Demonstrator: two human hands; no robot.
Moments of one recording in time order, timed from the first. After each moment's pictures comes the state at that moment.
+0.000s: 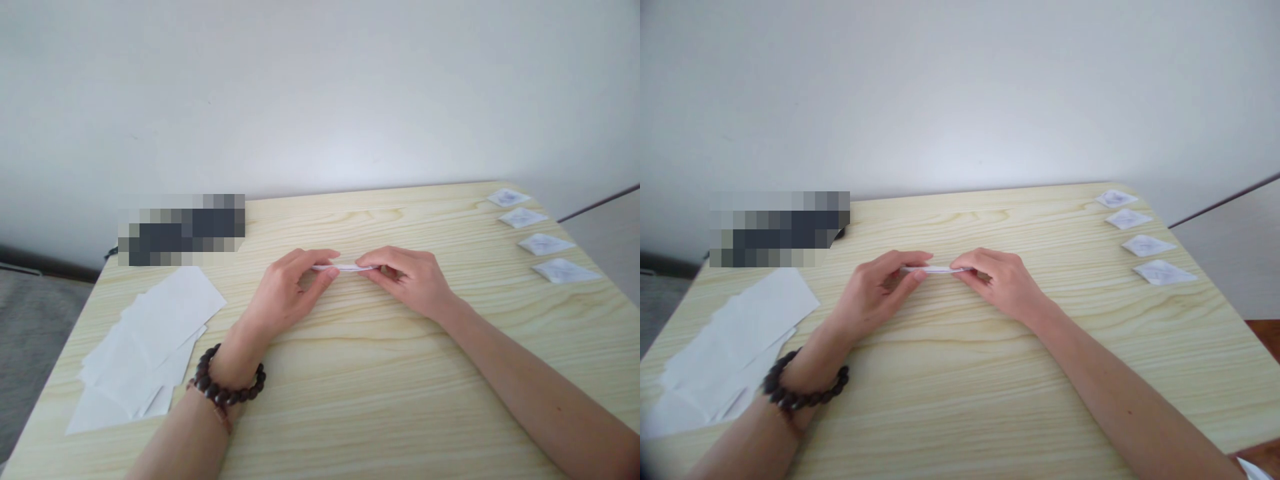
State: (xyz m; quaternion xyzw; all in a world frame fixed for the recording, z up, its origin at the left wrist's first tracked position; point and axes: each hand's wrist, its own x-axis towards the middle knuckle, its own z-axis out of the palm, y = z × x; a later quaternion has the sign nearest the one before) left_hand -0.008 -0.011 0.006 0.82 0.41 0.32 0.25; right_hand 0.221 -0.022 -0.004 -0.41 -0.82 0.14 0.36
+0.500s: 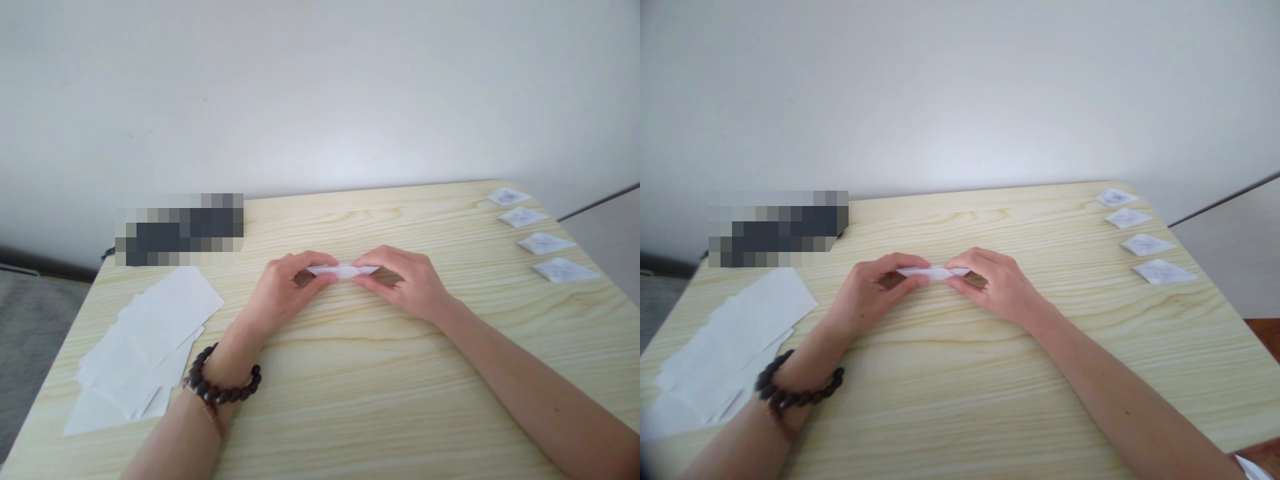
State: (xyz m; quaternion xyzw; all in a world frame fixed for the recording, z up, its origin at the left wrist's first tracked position) left_hand -0.008 -0.008 0.005 0.77 0.44 0.32 0.32; right_hand 0.218 -0.024 -0.005 -0.39 -0.83 0.14 0.37
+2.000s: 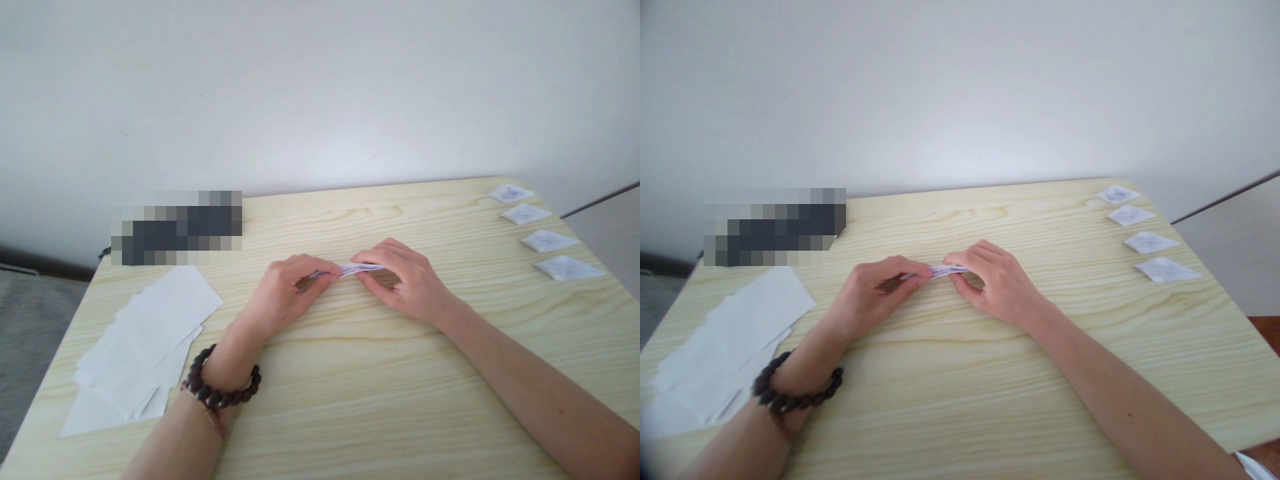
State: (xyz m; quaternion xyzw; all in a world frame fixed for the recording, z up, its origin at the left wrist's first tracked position) left_hand -0.008 -0.010 0.005 0.81 0.38 0.32 0.31; right_hand 0.216 -0.023 -0.003 -0.38 -0.85 0.09 0.36
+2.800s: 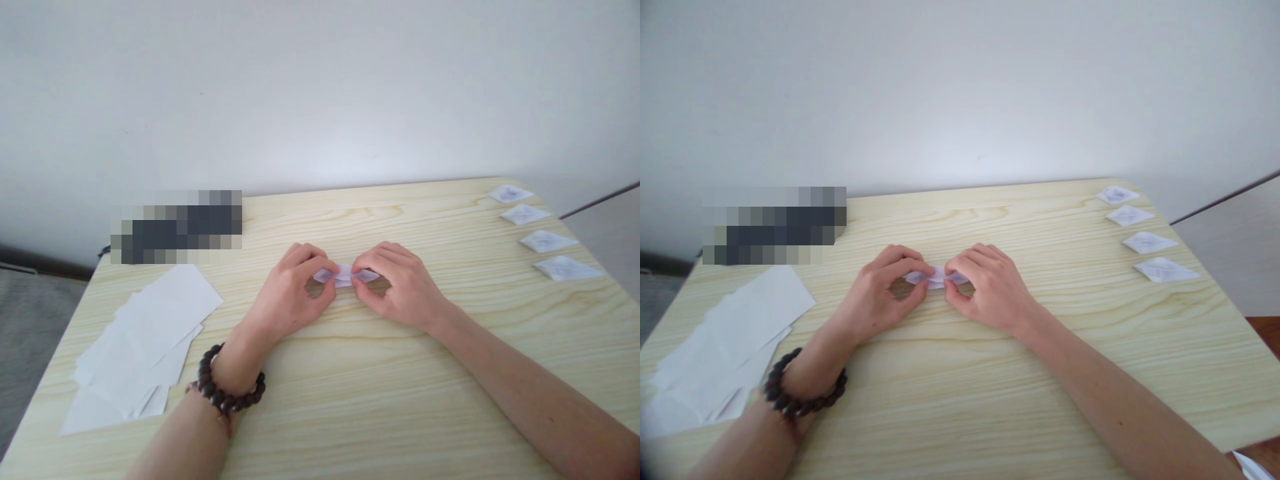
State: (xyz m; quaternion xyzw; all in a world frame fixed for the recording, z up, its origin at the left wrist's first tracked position) left_hand 0.001 -0.014 0.006 0.84 0.38 0.32 0.21; right_hand 0.202 -0.029 0.002 -0.43 -0.84 0.07 0.32
